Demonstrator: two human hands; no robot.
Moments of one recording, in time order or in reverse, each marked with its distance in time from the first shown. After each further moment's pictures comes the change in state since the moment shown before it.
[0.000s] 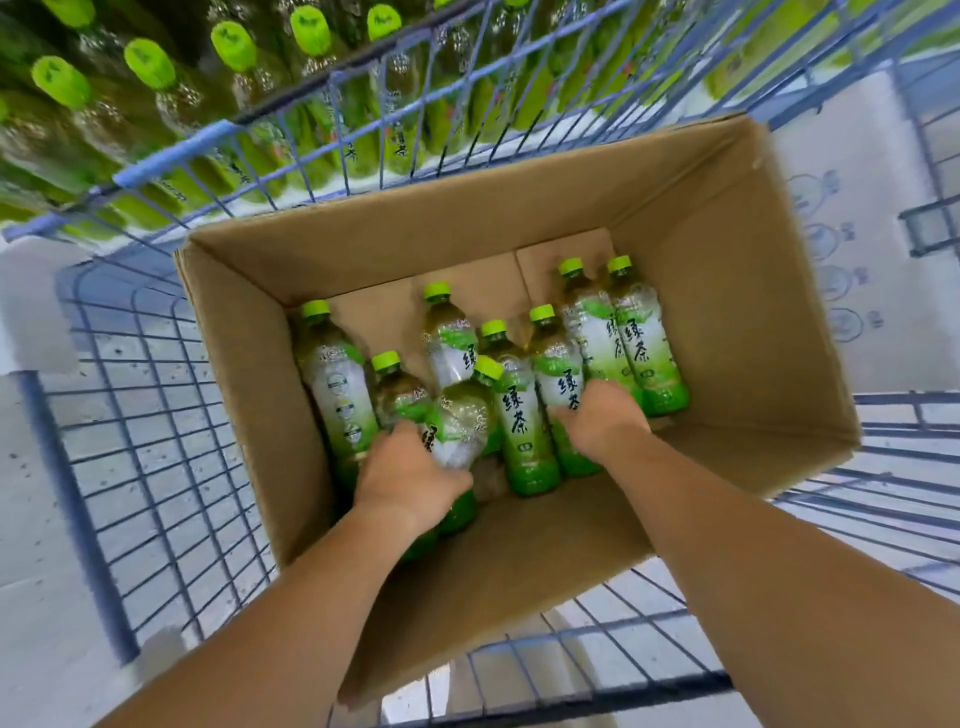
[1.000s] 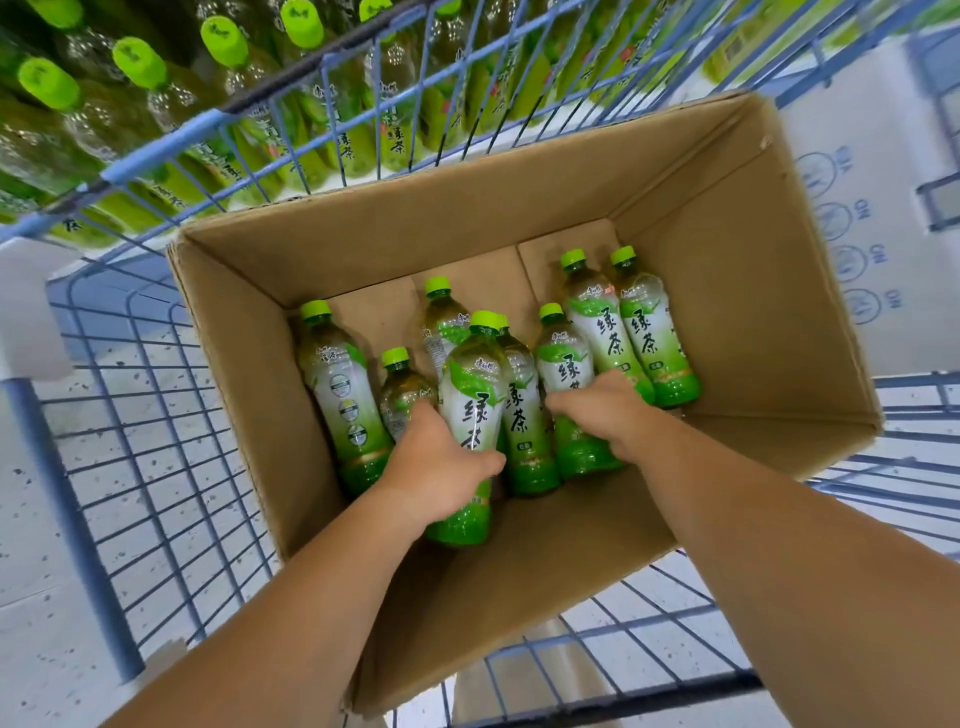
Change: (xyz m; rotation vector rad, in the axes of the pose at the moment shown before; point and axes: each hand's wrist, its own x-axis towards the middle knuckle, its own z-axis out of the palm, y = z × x) left_hand 0.007 0.009 0.000 -0.342 -0.129 0.056; right_hand 0.000 -0.007 -0.001 0.678 -0.113 0.150
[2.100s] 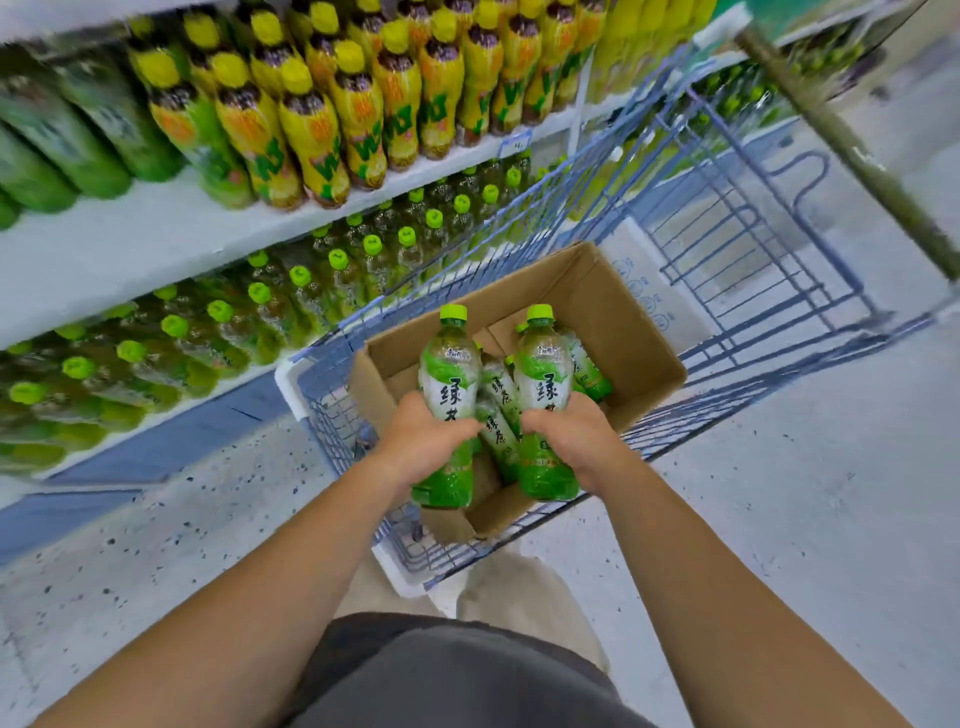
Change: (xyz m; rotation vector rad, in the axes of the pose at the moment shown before) left_hand -0.204 0.044 -0.161 -0.042 -0.123 0.329; right_hand -0.324 -0.048 0.010 0.461 0.126 -0.234
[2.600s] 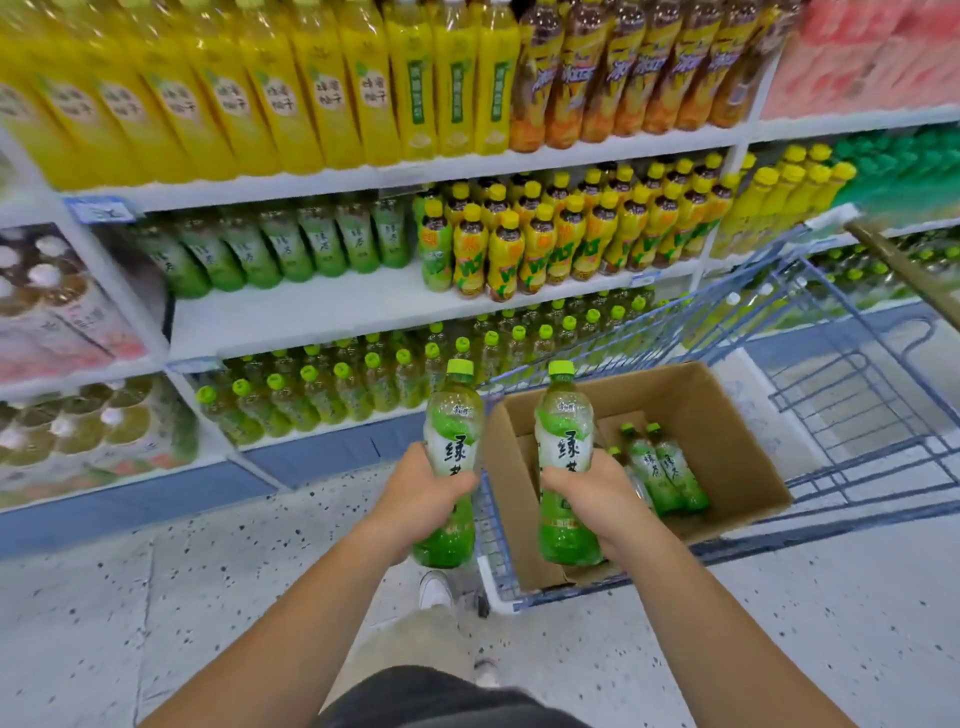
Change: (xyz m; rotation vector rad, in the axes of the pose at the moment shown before) left_hand -0.150 -0.043 -0.098 -0.154 0.270 0.100; right_hand -0.119 -0.036 0.071 -0.095 -0.175 -0.221
